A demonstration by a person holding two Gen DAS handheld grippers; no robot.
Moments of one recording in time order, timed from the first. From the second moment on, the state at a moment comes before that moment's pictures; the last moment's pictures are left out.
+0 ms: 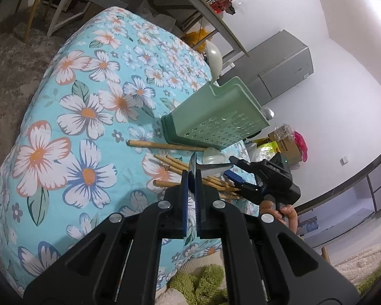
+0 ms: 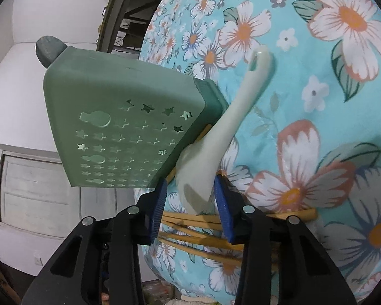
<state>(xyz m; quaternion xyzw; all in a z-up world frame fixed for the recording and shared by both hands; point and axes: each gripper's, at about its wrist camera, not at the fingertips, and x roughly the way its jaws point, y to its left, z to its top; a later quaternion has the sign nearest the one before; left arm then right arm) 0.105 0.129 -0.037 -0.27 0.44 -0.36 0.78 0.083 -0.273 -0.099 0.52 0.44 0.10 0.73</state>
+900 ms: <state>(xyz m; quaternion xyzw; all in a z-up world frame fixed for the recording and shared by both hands) 0.116 0.125 0.105 -0.21 0.24 -0.36 0.88 0.053 -0.297 -0.084 0.55 0.36 0.13 0.74</state>
